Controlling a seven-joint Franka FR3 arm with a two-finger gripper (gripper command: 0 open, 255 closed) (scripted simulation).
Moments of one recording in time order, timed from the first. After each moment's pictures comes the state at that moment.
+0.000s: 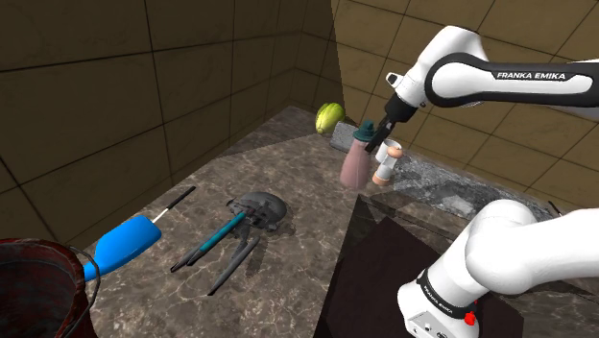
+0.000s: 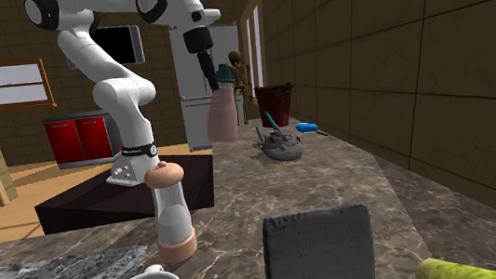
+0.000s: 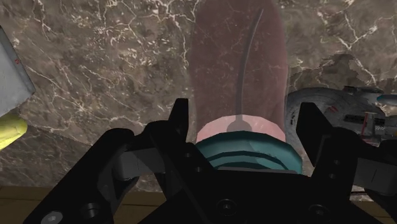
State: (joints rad) arm 0.02 -0.74 -0.25 -2.64 -0.08 2.12 -0.48
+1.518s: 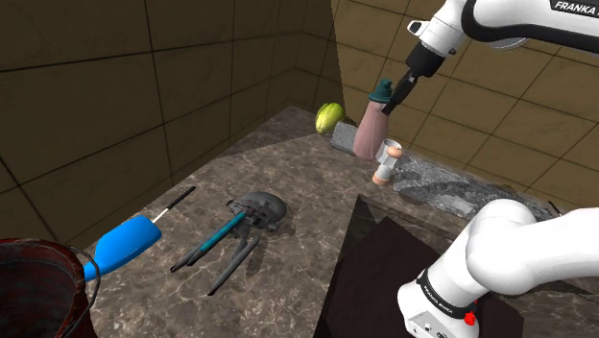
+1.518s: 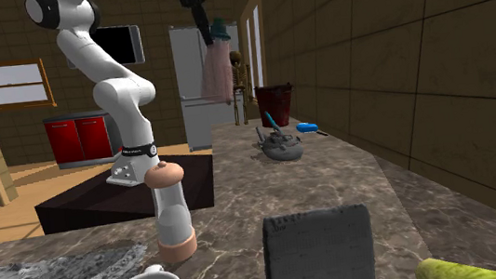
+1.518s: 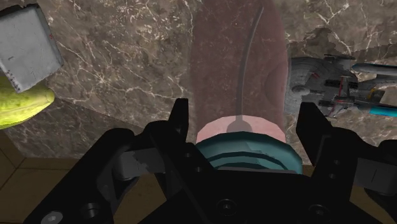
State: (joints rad) arm 0.04 -0.73 -0.21 -2.32 -0.05 1.81 -0.47
